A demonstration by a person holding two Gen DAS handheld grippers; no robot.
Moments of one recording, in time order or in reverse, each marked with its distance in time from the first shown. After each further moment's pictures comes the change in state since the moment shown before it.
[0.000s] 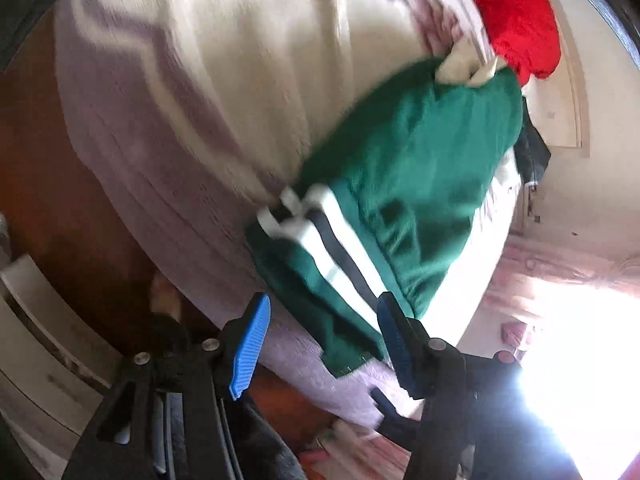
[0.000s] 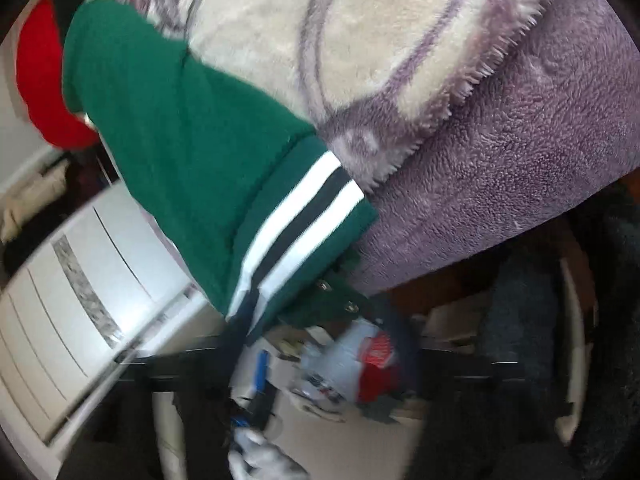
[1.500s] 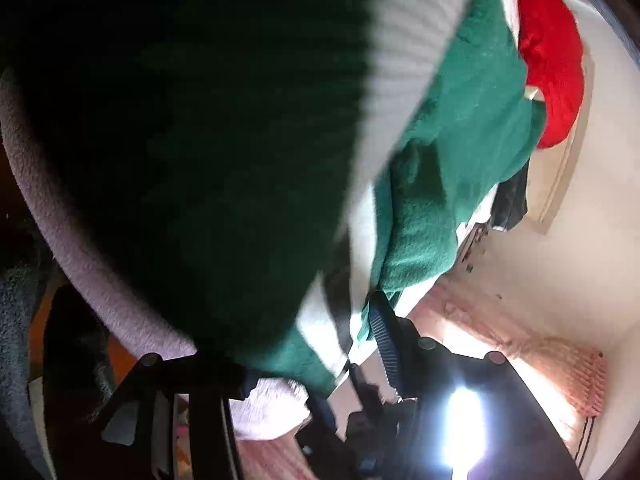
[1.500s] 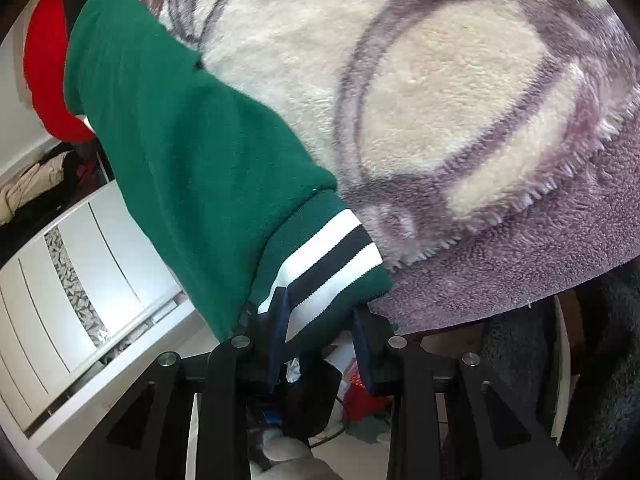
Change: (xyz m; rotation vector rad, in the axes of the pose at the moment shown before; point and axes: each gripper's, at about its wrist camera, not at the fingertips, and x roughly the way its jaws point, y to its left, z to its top) left arm 0.102 0.016 -0.041 -0.350 0.028 -0.318; right arm -0.011 0.021 0.013 -0.101 -0.039 -0.043
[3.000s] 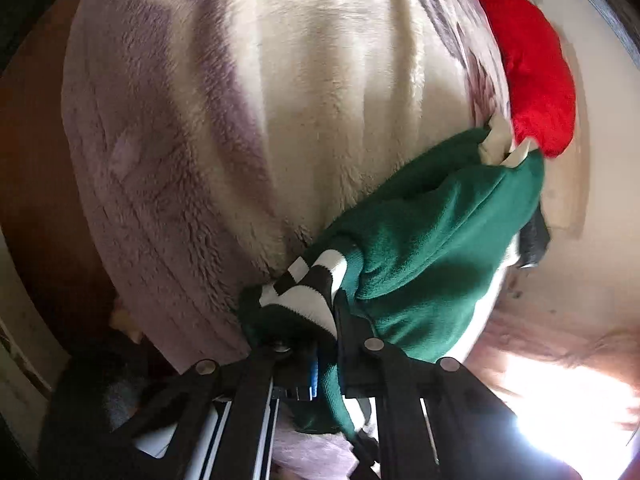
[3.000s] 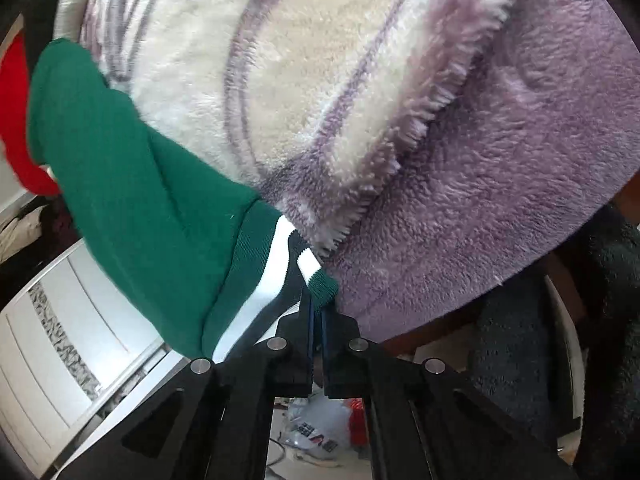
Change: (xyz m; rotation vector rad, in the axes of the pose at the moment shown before) left arm -0.129 0.015 0.062 0.190 -0.220 0.176; right arm -0.016 -0.069 -0.003 0.152 -0.117 -0.076
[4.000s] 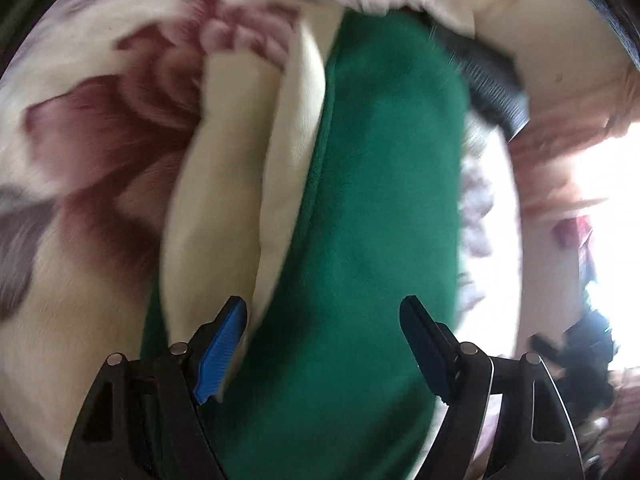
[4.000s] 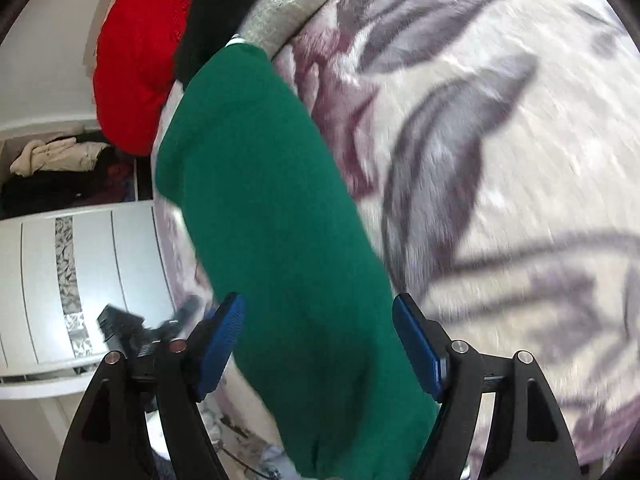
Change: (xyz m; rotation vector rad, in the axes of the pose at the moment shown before) left arm 0.229 -0.358 0.099 0.928 0.273 0.230; right arm -0.090 0.292 0.170 -0.450 -0.185 0.084
